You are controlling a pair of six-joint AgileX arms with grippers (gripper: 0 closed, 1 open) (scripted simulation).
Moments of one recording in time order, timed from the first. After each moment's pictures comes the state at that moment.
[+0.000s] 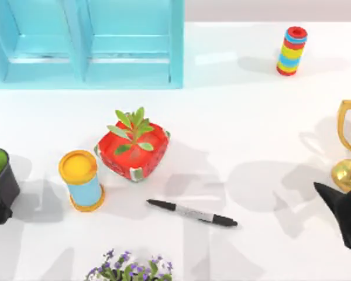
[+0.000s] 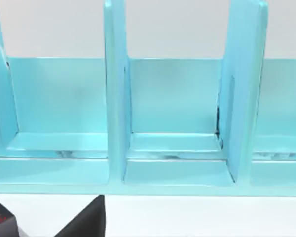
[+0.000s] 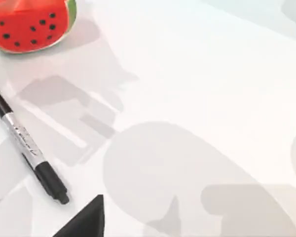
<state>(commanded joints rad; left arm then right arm) 0.00 0.00 0.00 0.00 0.00 0.00 0.43 0.68 0.51 -0.41 -0.11 -0.18</state>
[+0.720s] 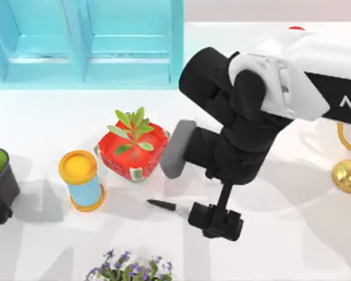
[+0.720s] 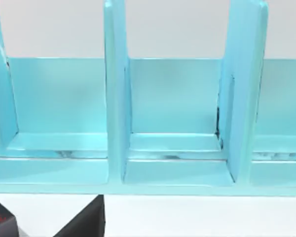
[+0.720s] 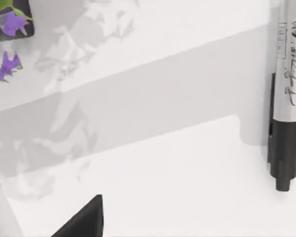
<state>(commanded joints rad) 0.00 0.00 0.00 0.00 0.00 0.00 0.77 1.89 1.45 -1.08 -0.17 -0.45</state>
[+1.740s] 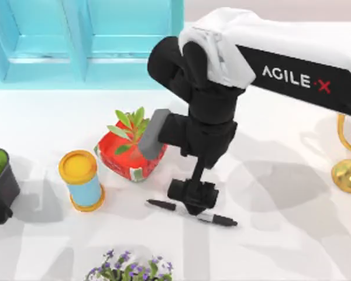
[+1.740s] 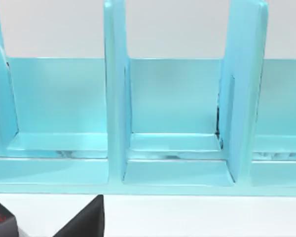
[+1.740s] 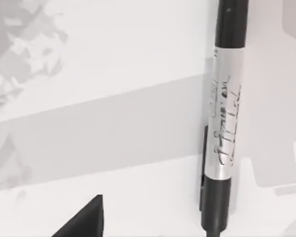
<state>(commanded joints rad) 0.00 0.00 0.00 0.00 0.00 0.00 0.73 2.21 1.83 -1.28 -0.13 -0.53</state>
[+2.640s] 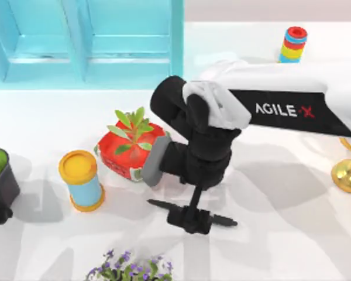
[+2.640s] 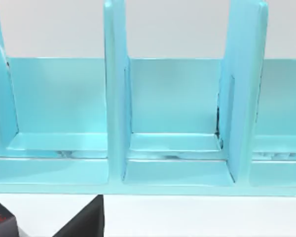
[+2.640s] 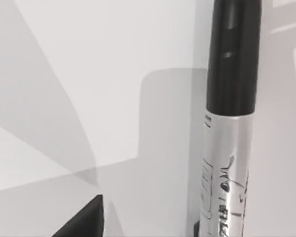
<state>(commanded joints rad) 0.00 0.00 0.00 0.00 0.00 0.00 0.76 2.29 1.58 -0.94 -0.13 -0.50</state>
